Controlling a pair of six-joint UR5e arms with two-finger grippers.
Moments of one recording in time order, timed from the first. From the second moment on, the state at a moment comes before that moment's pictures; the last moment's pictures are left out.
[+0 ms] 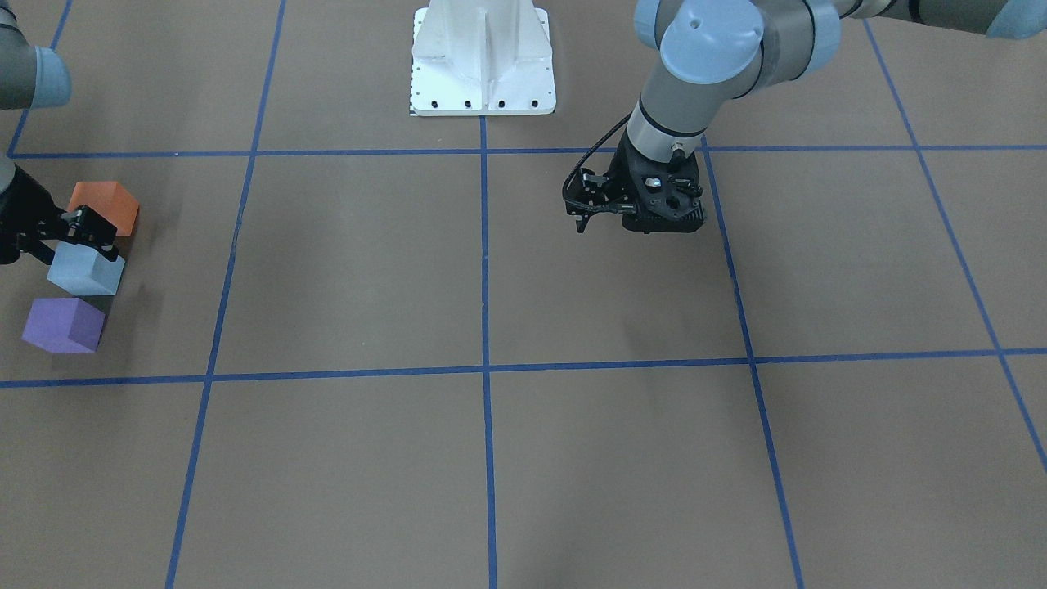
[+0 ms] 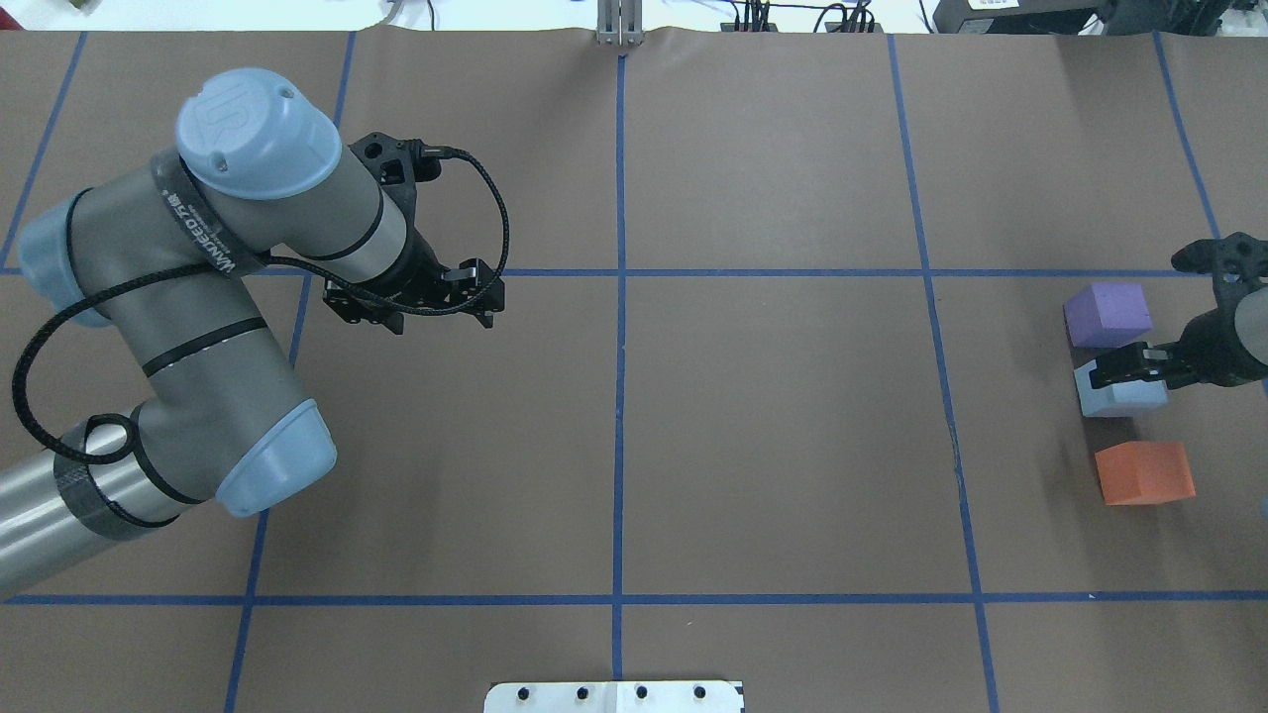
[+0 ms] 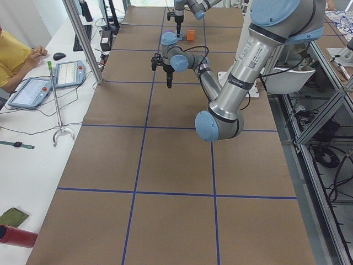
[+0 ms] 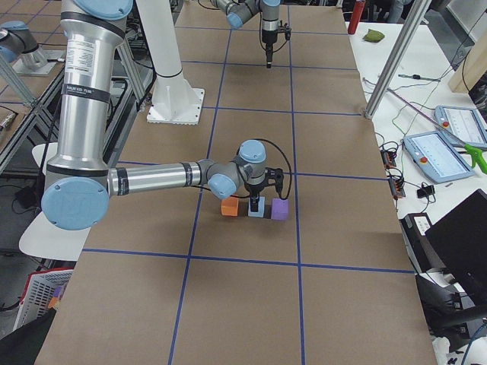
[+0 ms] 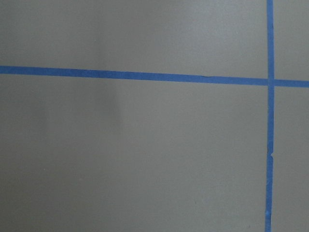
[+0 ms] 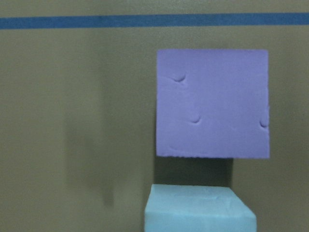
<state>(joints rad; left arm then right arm) -0.70 -2.14 -1.84 -1.56 -2.06 -1.14 0.98 -1.75 1.80 -0.99 2.16 0.83</state>
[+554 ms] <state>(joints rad) -0.74 -2.08 -1.87 -1.55 -2.07 -1.07 1.27 -1.81 1.84 -1.01 2.41 0.70</state>
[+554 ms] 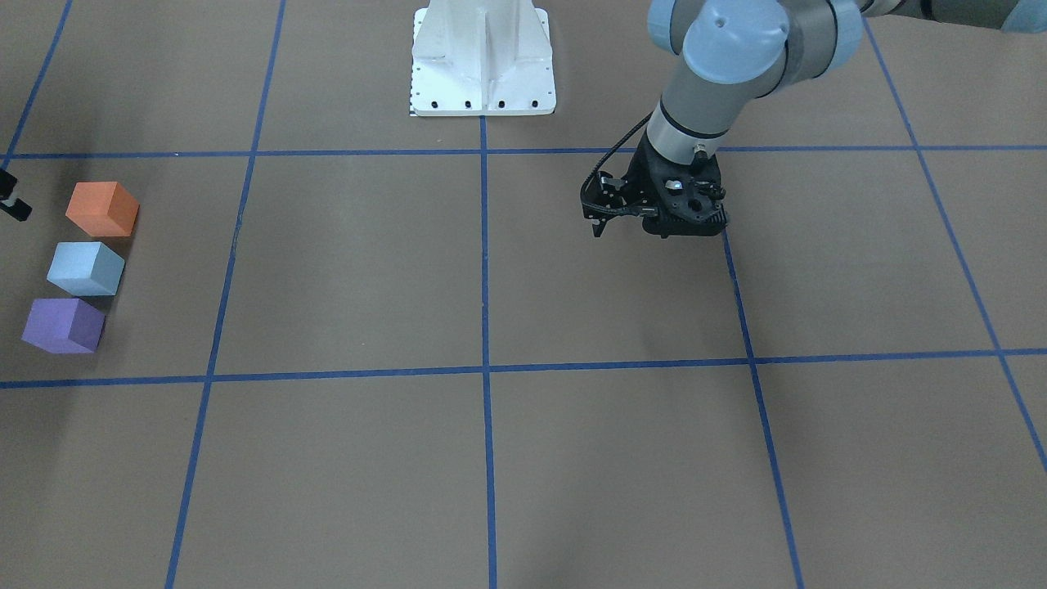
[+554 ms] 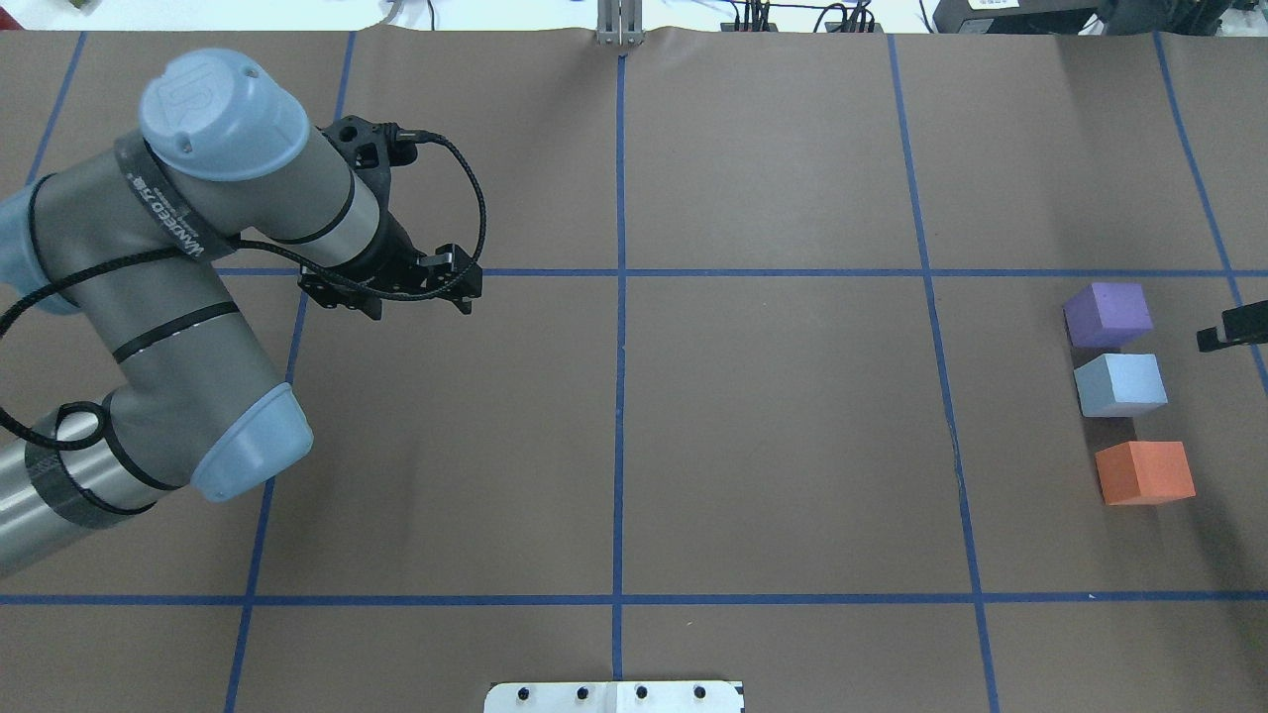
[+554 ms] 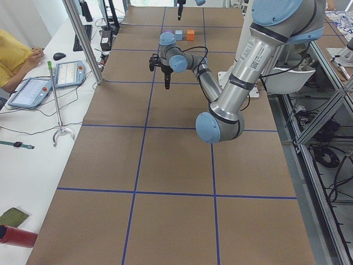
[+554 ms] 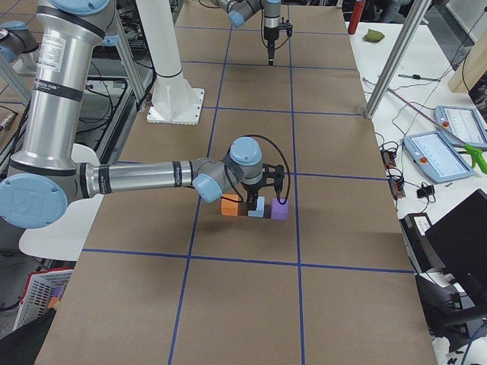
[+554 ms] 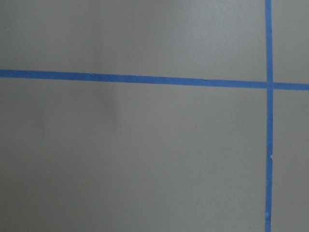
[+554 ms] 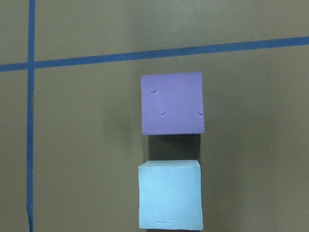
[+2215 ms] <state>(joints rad) -1.46 -1.52 -1.85 -1.52 -2.35 0.12 1.54 -1.69 1.66 -1.31 2.43 0.17</state>
